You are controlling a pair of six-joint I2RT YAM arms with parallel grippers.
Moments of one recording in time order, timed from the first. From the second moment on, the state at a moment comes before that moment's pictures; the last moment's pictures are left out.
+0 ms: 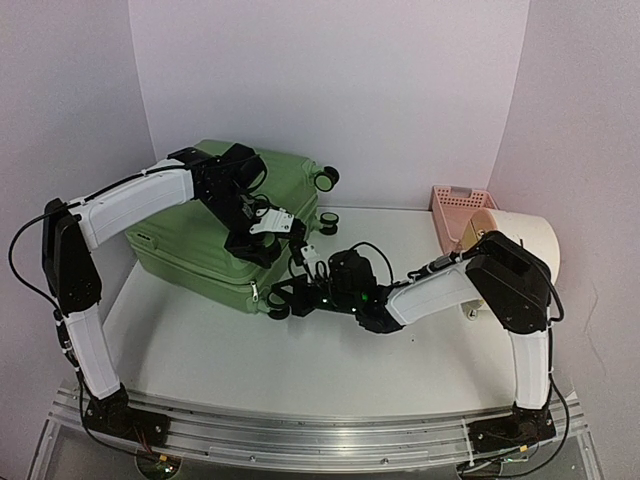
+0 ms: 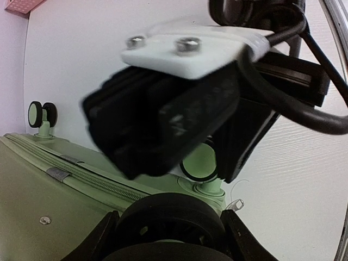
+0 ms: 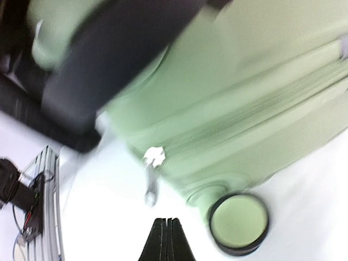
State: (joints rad) left arm -0.66 1.85 1.79 -1.05 0.26 1.12; right arm 0.97 2.10 1.16 0.66 -0.20 0.40
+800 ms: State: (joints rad) left arm -0.66 1.85 1.79 -1.03 0.27 1.10; right arm 0.96 2.30 1.26 0.94 -0.33 0.58
